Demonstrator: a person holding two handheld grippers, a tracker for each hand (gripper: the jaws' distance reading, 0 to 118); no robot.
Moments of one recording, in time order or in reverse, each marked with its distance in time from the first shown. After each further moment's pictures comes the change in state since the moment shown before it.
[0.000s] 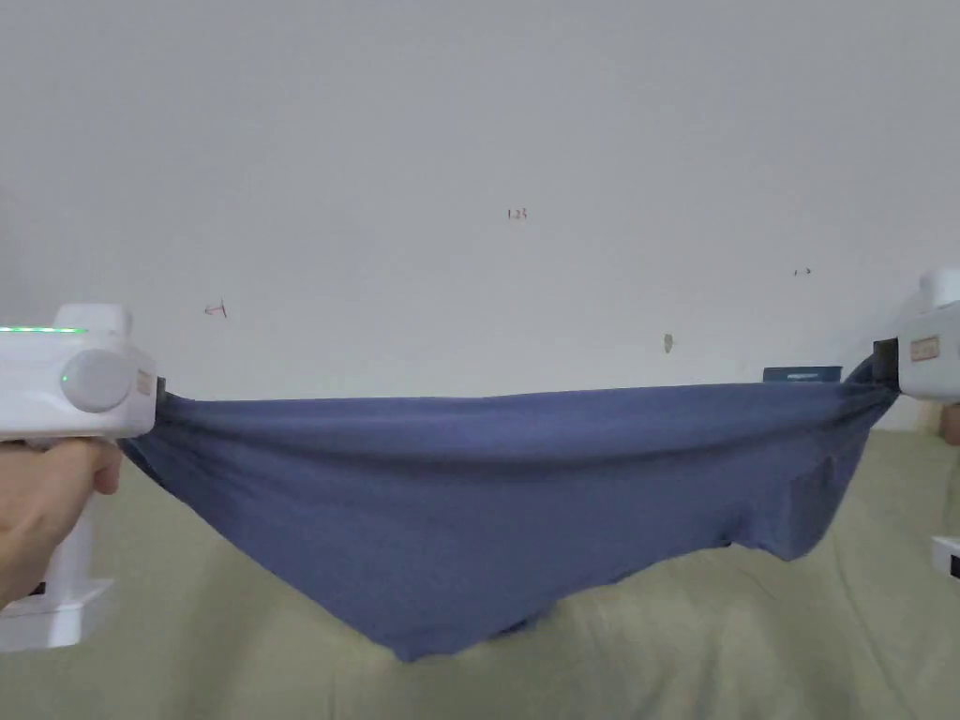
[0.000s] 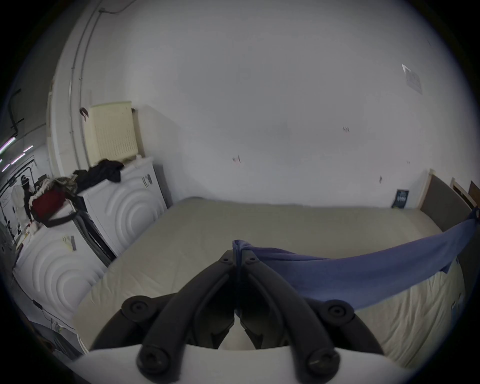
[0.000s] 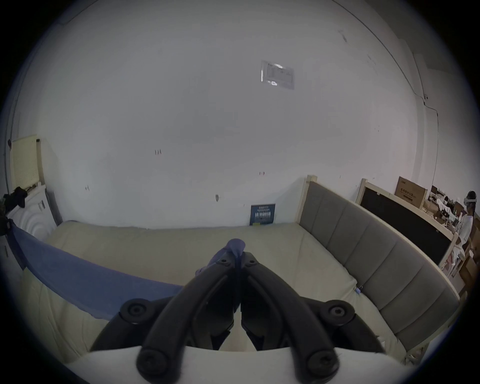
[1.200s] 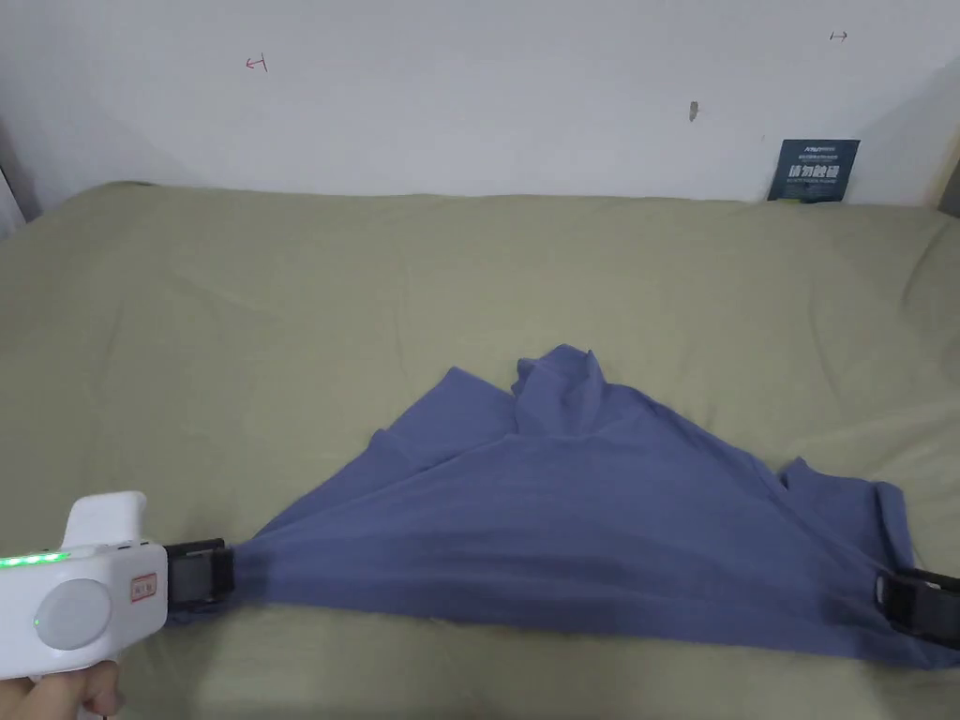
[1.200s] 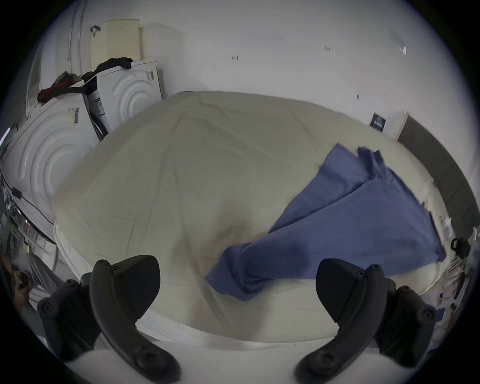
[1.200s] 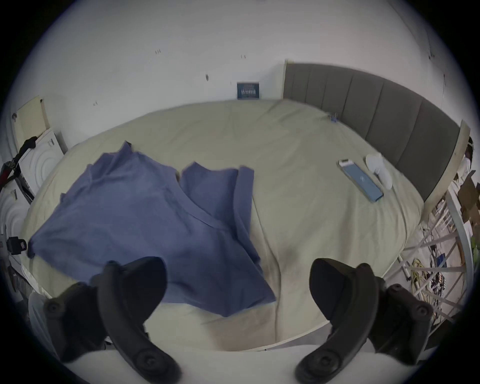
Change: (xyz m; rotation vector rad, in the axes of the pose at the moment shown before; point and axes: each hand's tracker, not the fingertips) left arm -0.099 -0.367 0.168 -0.341 -0.121 0.058; right arm 0.059 -0.364 0.249 -0.334 0.051 -0.011
